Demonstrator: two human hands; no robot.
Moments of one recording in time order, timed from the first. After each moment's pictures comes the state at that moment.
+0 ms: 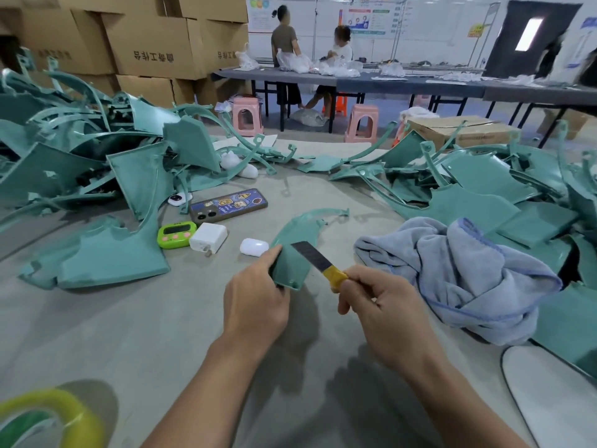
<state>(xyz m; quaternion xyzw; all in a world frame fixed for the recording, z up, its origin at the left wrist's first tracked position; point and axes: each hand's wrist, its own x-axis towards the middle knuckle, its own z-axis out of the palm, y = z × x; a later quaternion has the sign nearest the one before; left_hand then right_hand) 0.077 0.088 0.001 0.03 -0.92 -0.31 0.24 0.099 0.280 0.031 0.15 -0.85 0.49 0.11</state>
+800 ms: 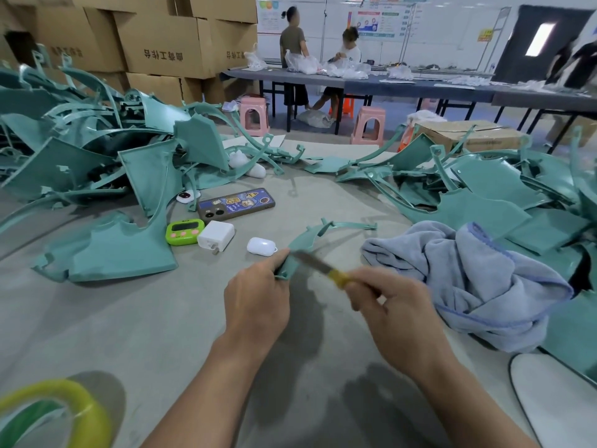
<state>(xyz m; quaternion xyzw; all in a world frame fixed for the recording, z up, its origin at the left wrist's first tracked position) 0.073 0.084 -0.001 0.06 -0.92 -0.30 0.25 0.097 0.281 0.031 0.20 -0.88 0.39 0.20</state>
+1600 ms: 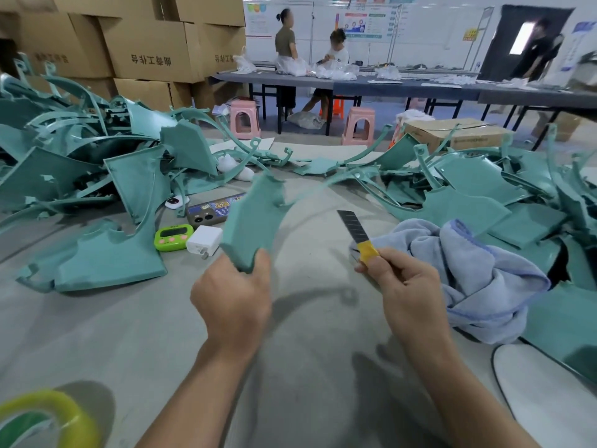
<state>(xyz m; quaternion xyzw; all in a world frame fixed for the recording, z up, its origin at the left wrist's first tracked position) 0.094 0.095 0.036 0.20 -0.82 -0.36 0.40 0.082 0.296 0.031 0.03 -0.78 0.60 0.20</state>
